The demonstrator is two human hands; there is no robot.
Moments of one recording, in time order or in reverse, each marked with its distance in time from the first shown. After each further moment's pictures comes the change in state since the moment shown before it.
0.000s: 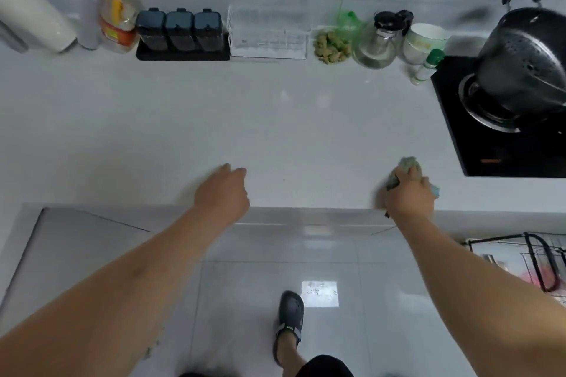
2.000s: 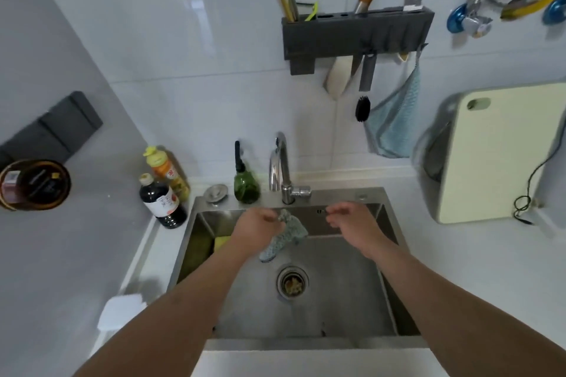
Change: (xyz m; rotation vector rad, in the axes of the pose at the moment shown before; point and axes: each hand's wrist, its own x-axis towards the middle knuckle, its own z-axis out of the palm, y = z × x) left_hand -0.471 -0.662 -0.053 -1.129 0.900 -1.215; right_hand -0.714 -0.809 0.086 0.175 -1.222 -1.509
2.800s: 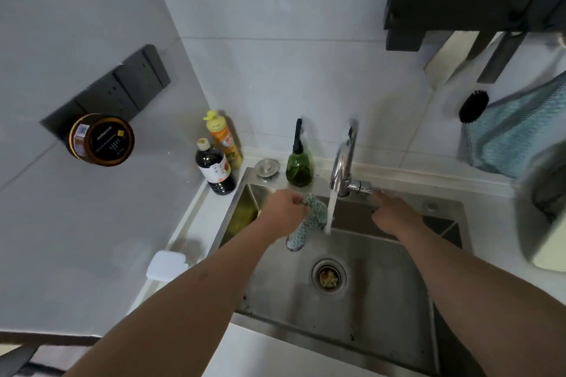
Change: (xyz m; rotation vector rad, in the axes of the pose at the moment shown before) left_hand 0.019 -0.020 -0.036 -0.012 0.115 -0.115; right_hand 0.115 -0.001 0.043 -0.879 -0.252 0.027
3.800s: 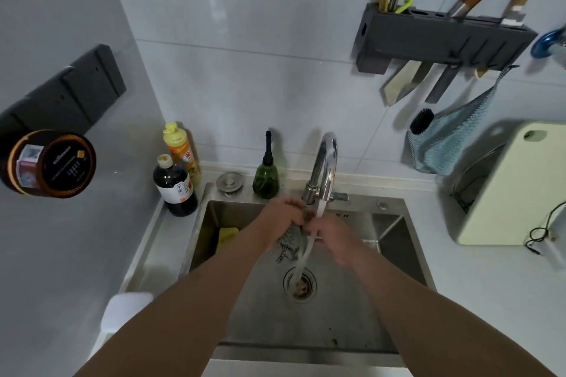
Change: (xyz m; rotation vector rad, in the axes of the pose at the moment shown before) left_hand 0.032 -0.011 -0.005 -0.712 -0.449 -0.019; right_hand -0.078 -0.111 0.024 1.124 -0.106 -0.019
